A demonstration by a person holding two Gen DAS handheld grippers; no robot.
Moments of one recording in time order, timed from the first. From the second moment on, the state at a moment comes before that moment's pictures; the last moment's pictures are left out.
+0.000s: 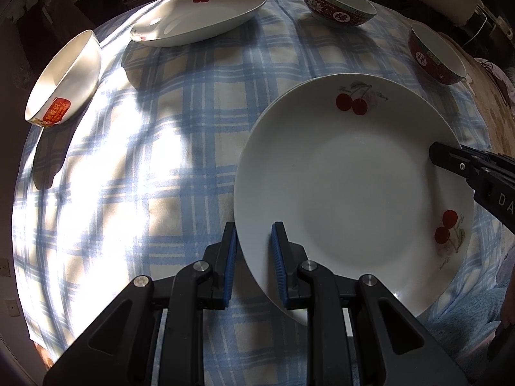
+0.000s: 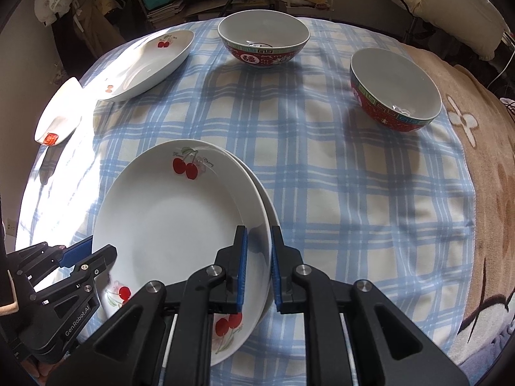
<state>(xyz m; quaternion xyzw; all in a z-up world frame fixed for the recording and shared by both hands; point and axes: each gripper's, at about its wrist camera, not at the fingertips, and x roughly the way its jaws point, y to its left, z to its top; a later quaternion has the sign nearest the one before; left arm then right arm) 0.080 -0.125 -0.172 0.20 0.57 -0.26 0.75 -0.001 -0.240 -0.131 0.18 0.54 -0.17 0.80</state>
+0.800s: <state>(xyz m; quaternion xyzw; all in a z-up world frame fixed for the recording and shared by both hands) 0.076 -0.121 -0.163 0.21 0.56 -0.24 0.77 -0.004 -0.242 -0.125 0.19 0.54 -0.18 0.80</state>
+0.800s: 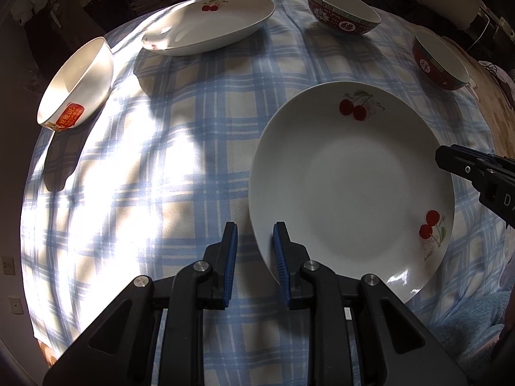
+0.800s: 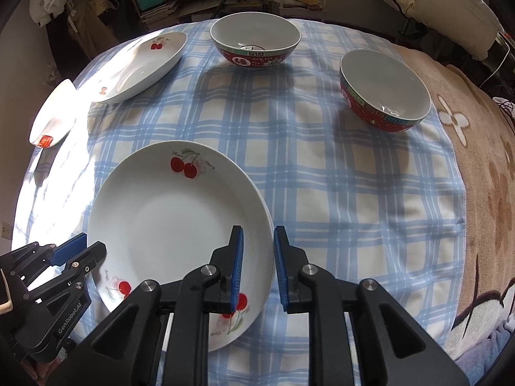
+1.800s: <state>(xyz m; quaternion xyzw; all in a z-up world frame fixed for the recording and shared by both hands) 0.090 -0.097 -0.135 0.20 0.54 -0.20 0.80 -0.001 -0.248 -0.112 0.22 0.51 -0.17 0.81</state>
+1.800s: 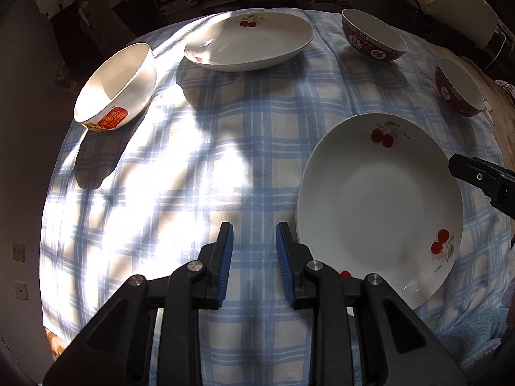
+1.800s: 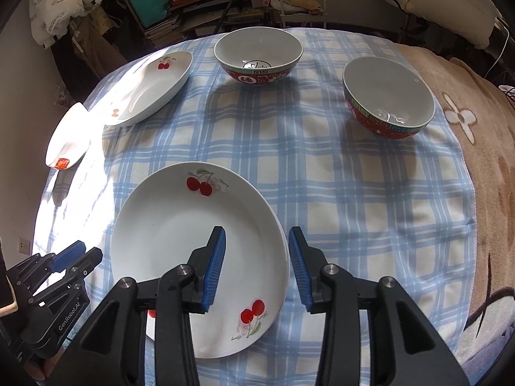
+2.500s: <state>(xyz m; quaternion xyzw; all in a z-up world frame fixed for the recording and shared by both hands) 0.120 -0.098 -0.093 0.24 0.48 -0.17 0.83 0.032 -0.255 -0.083 0.18 0.44 -0.17 0.86</state>
